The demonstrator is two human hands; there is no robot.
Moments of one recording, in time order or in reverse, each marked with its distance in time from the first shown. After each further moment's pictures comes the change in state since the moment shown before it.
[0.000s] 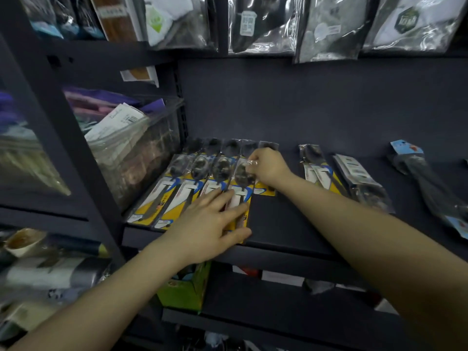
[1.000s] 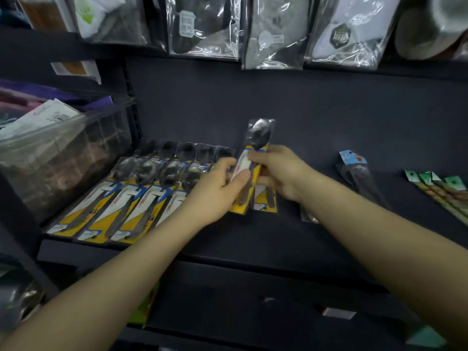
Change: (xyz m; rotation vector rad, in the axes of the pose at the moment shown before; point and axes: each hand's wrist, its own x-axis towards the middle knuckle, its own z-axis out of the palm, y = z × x) left_hand 0.099 0.085 -0.017 -0.899 0.345 -0.152; right_hand -0.050 0.036 -0.096 0.939 -0.098 0.222
